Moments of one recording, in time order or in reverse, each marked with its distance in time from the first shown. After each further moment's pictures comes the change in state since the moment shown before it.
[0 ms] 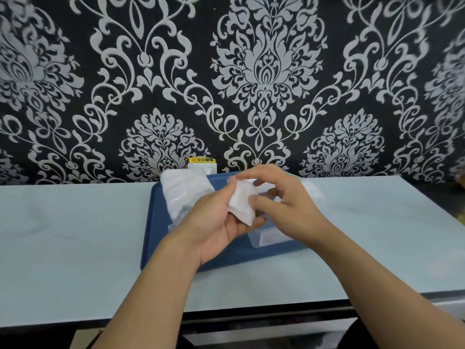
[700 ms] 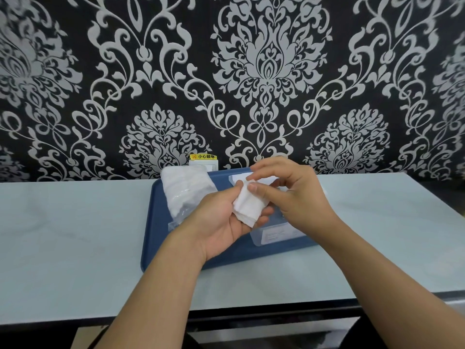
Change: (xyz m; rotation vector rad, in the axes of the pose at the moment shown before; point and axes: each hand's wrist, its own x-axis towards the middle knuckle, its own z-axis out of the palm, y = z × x) left_hand 0.016 -0.006 -0.006 0.010 0.041 -0.084; right_hand 0.009 0.009 -0.009 -0.023 0.114 -0.046
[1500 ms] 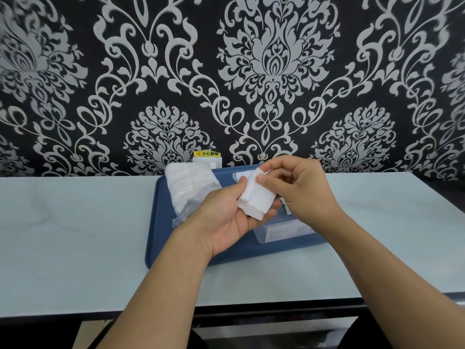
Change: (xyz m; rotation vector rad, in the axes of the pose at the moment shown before) left_hand 0.003 -0.001 -0.004 -0.072 -0.024 -0.015; right_hand 0.004 -0.002 0.001 0.088 0.026 0.152
